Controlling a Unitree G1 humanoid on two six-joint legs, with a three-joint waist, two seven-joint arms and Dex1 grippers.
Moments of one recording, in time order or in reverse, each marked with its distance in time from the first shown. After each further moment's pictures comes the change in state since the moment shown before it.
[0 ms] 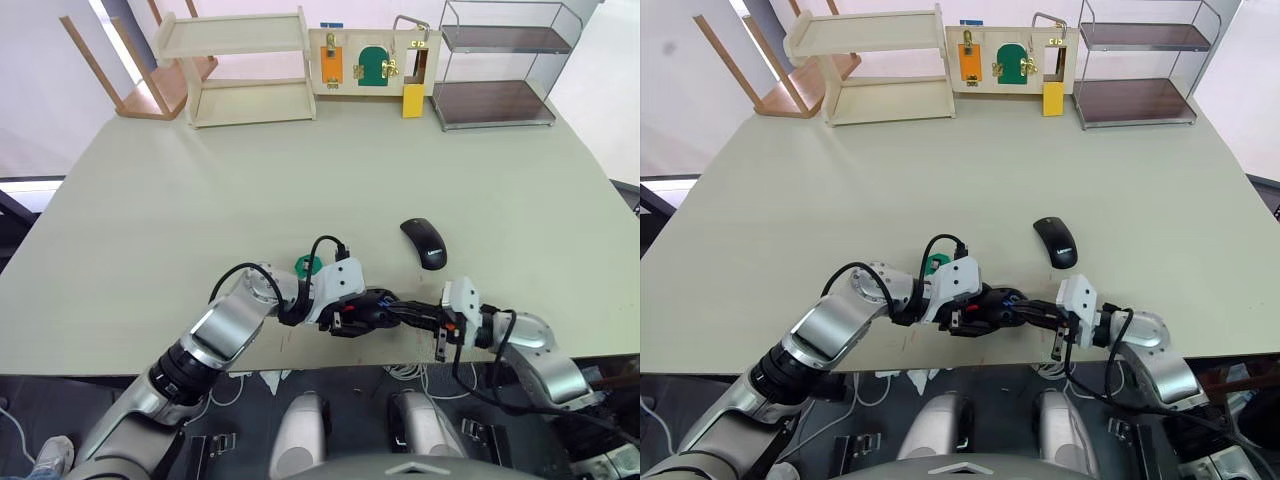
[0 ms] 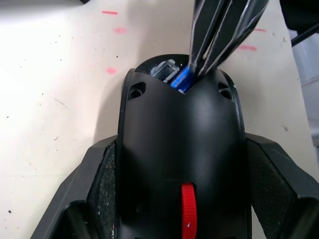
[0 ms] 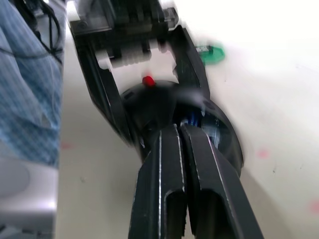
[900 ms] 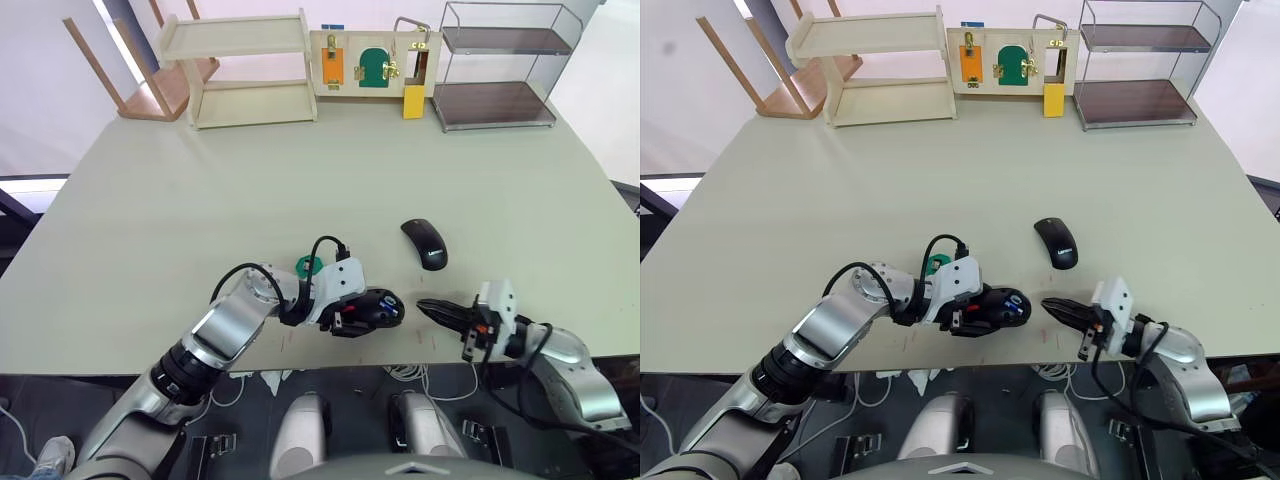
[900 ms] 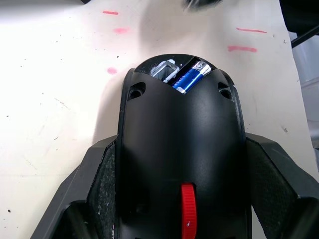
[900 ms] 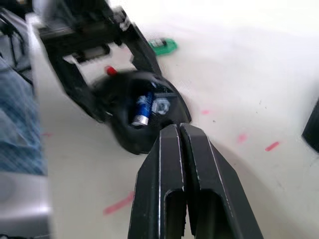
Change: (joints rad) left arm -0.002 -0.007 -0.001 0.007 -0.003 0.004 0.004; right arm 0.151 -0.062 -0.212 -0.086 0.141 0.015 0.050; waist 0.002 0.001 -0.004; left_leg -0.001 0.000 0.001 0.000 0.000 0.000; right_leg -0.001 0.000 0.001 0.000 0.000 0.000
